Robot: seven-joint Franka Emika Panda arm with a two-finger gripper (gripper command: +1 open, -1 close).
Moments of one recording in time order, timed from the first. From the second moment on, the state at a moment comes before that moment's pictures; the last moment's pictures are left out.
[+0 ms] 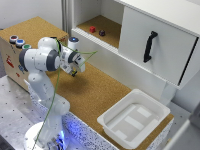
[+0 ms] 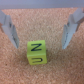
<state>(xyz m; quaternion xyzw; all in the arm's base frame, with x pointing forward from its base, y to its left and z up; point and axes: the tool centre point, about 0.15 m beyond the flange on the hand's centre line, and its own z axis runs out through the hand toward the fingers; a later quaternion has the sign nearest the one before) 0.388 0.198 0.254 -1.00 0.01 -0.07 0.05</state>
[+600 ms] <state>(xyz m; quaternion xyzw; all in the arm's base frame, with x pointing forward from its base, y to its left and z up) 0.352 0.230 0.326 -0.99 -0.03 -0.11 0.06</state>
